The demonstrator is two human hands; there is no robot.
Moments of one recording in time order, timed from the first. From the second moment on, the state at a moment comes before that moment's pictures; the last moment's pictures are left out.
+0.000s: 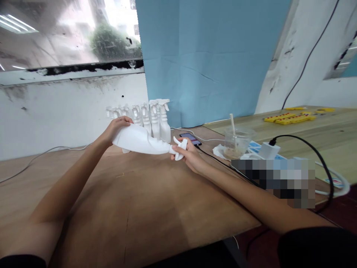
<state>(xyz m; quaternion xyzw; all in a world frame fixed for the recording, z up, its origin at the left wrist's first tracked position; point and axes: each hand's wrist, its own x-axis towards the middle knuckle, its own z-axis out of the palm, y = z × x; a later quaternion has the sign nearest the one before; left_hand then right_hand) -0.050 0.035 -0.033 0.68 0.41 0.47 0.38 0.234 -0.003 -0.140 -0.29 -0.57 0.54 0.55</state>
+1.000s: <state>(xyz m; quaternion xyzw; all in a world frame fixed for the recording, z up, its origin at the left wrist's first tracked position) -0.046 0.028 -0.032 0.70 0.41 0.47 0.35 0.236 -0.004 -0.137 -0.27 -0.59 0.49 0.58</state>
